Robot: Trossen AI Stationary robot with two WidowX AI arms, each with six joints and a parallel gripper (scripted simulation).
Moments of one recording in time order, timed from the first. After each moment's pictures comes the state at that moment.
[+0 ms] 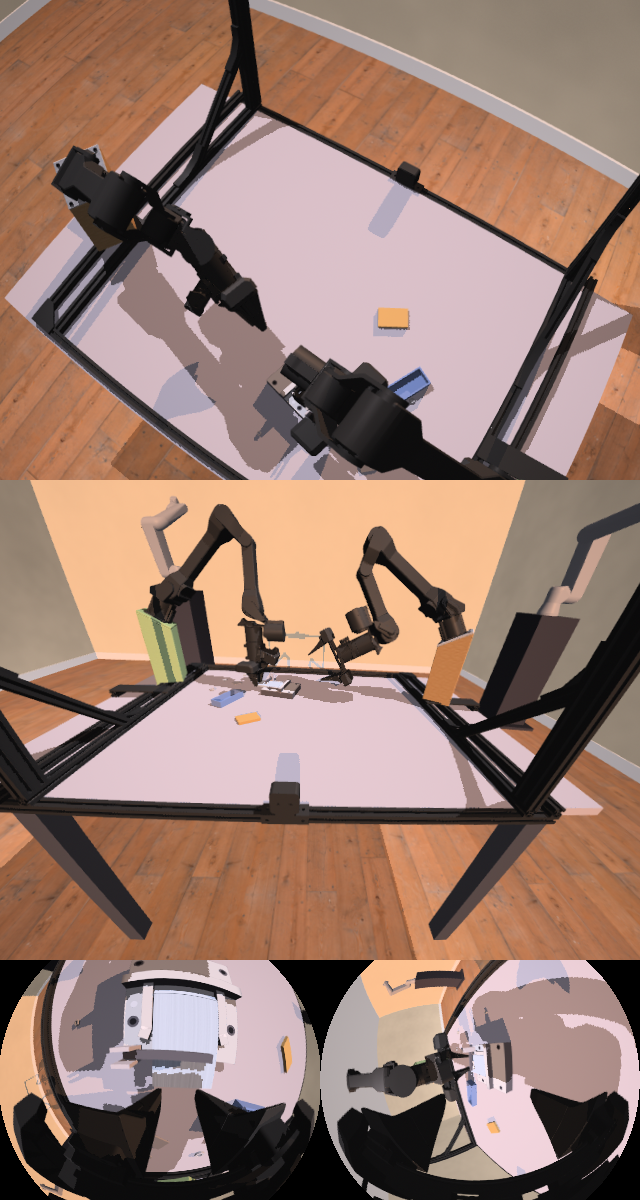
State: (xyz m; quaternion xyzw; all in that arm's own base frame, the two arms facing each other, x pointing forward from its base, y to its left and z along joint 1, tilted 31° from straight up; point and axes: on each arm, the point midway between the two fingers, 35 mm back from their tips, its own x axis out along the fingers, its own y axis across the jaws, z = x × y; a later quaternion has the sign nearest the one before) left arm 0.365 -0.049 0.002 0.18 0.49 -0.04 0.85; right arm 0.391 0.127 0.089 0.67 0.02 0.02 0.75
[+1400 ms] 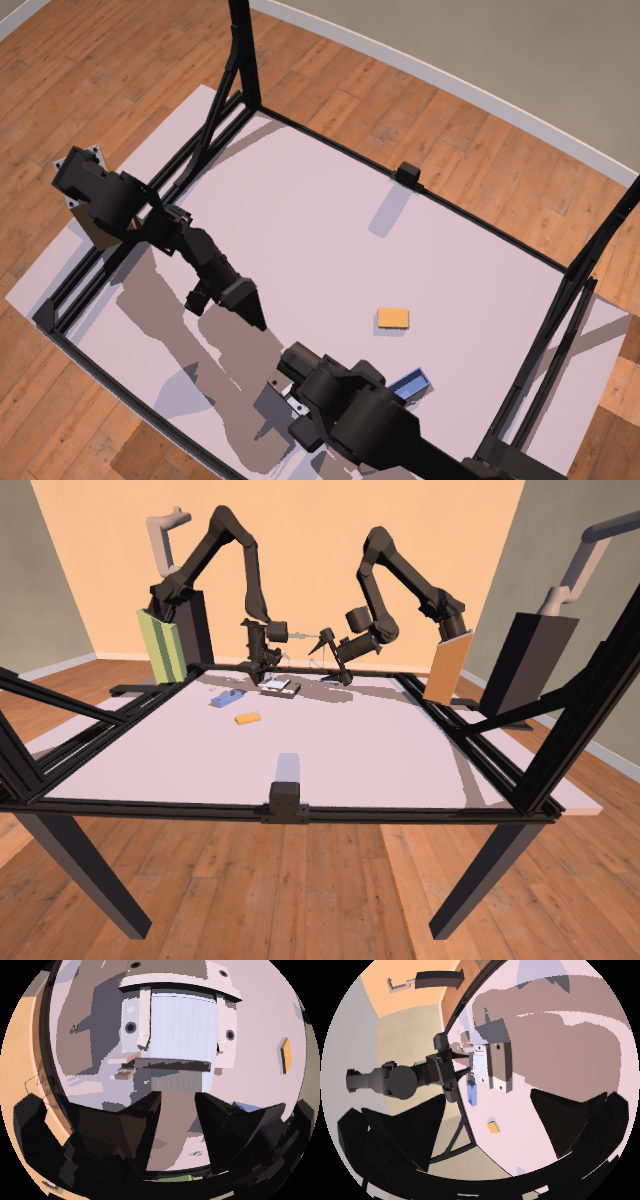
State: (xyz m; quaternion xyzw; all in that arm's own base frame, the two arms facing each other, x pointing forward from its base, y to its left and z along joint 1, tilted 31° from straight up) left arm 0.370 -0.051 0.004 0.18 0.50 -0.04 0.85; right arm 0.391 0.127 0.089 0.67 0.02 0.02 0.75
